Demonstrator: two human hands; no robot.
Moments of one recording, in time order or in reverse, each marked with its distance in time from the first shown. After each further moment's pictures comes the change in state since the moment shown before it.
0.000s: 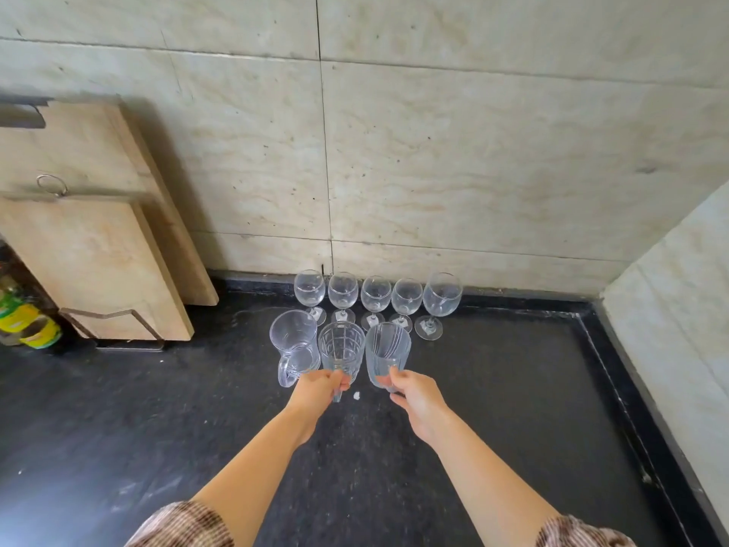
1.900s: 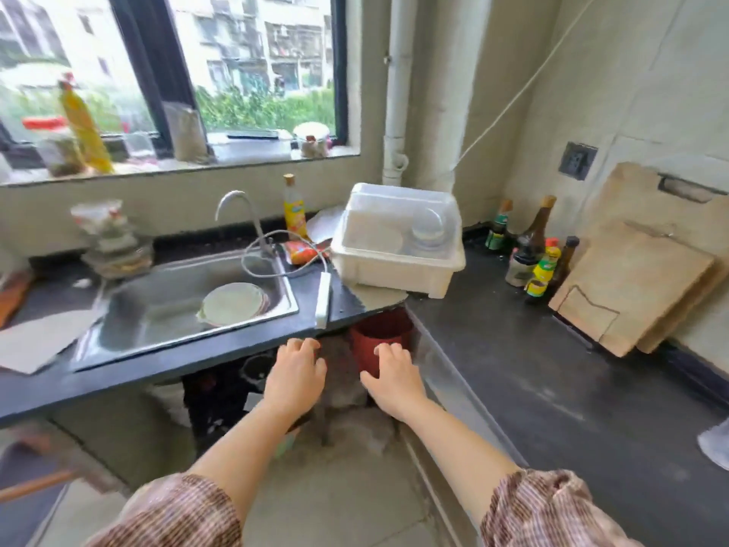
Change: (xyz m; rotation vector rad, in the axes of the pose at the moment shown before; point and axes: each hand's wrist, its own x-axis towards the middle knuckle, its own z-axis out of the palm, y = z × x) left_hand -0.525 -0.360 -0.303 0.414 1.327 -0.091; right_hand -0.424 0.274 0.397 -1.386 -0.767 -1.281
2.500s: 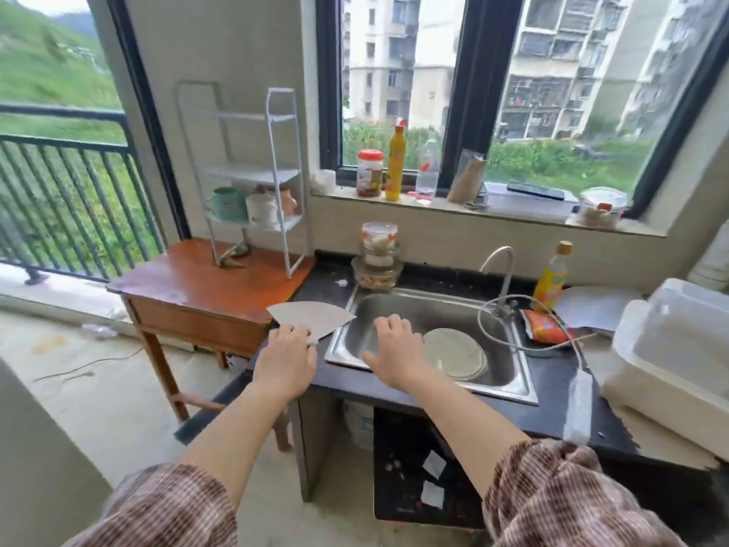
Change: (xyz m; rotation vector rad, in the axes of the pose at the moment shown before) left_hand -0.017 -0.333 -0.238 0.230 0.326 -0.517; right_hand 0.090 -0.406 0.143 -0.178 -0.124 -0.762
